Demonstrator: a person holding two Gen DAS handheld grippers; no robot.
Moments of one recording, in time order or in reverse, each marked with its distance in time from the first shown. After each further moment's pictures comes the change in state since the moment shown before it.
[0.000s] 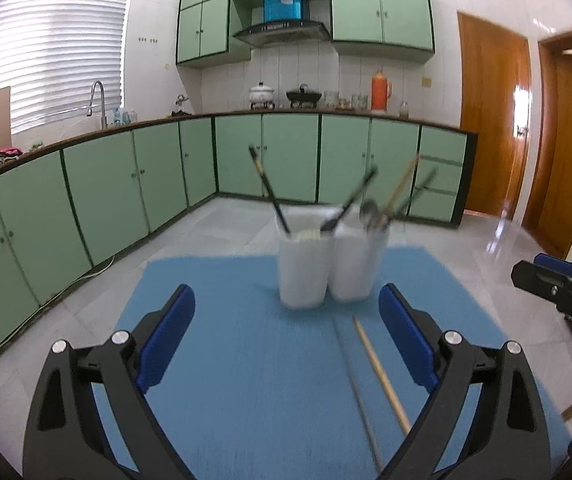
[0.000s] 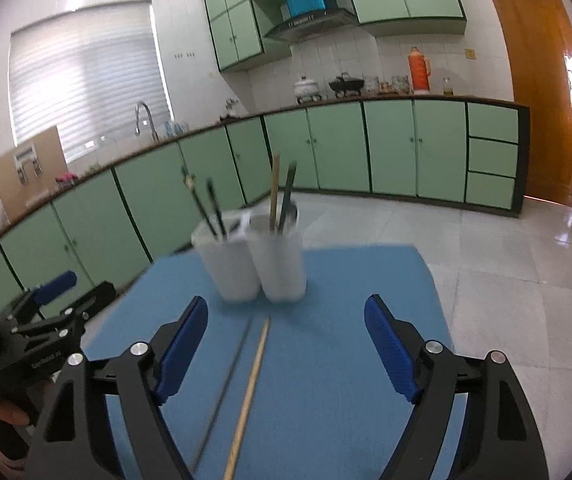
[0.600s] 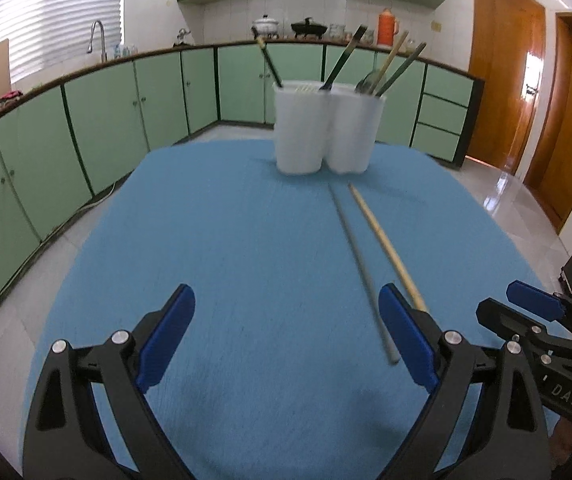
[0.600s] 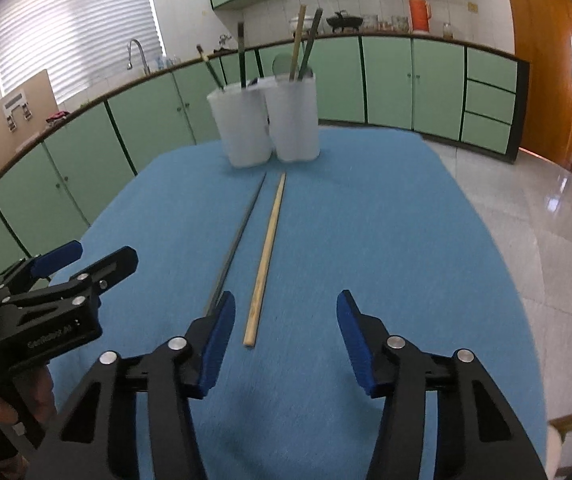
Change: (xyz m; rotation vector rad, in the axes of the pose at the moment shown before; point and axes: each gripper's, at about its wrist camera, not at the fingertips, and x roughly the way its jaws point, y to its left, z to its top) left arm -0.017 0.005 -0.099 -0.032 0.242 0.003; right arm -0.003 0.034 -0.118 0.002 0.231 -0.030
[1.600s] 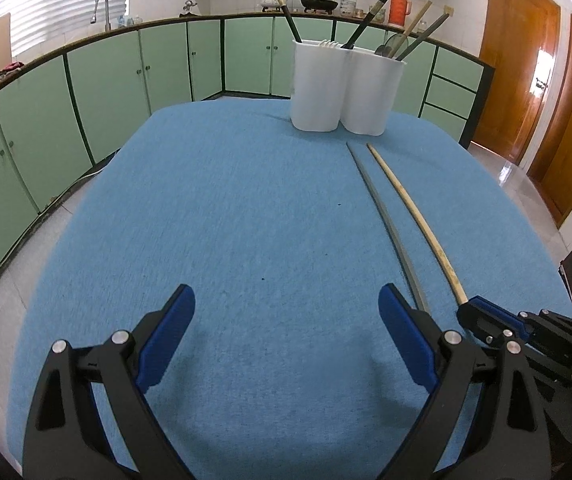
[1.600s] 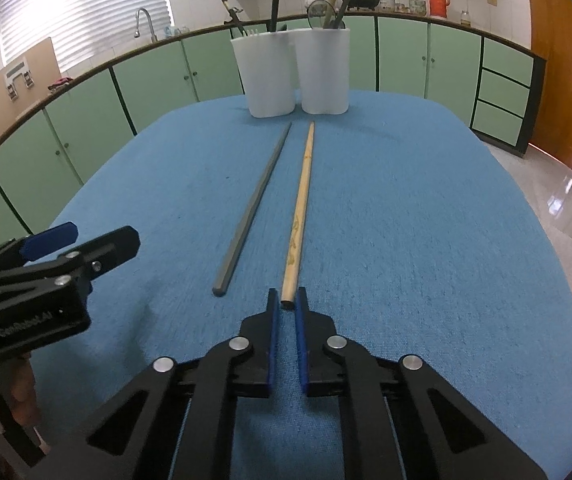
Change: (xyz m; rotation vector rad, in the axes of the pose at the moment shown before) left arm 0.012 0.011 -0.017 -0.036 0.090 -0.006; right arm 0.027 0.026 -0.028 -0.055 0.076 -0.010
